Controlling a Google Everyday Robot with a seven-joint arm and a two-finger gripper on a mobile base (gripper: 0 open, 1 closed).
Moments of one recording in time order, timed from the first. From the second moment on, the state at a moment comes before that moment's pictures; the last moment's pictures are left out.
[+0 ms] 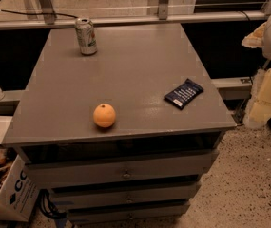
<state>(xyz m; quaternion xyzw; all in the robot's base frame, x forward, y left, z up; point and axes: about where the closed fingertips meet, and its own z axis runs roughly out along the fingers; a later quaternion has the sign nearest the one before) 0.438 -0.217 0.976 -0.60 0.78 -0.03 0.16</state>
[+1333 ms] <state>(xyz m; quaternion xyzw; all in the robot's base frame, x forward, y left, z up) 0.490 -0.211 0.946 -0.64 0.73 -0.01 0.24</state>
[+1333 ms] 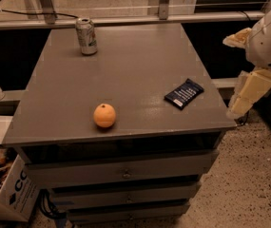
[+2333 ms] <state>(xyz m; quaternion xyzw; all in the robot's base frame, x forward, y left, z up) 0.560 -0.184 0.869 -0.64 0.72 0.09 0.24</state>
